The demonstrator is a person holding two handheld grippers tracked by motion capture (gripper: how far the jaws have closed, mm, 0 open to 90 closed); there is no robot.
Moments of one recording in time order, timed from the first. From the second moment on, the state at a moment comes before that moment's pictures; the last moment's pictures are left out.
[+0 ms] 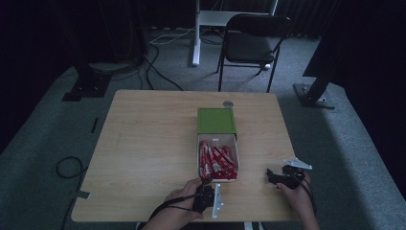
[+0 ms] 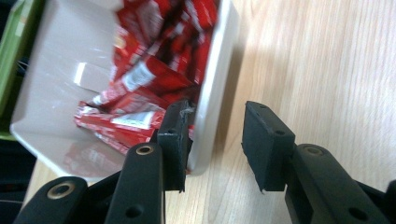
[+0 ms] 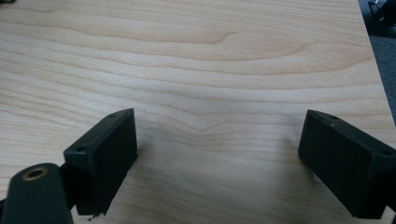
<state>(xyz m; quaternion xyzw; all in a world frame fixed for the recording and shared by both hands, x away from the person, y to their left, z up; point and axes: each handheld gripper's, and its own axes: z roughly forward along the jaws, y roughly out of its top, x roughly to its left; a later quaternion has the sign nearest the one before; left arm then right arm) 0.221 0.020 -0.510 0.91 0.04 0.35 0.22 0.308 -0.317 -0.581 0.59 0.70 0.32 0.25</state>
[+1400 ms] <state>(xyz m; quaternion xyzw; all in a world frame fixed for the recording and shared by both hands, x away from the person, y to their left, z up) 0.274 0.161 -0.475 0.81 0.28 0.34 0.38 0.308 -0.317 -0.582 0.58 0.70 0.32 0.25</state>
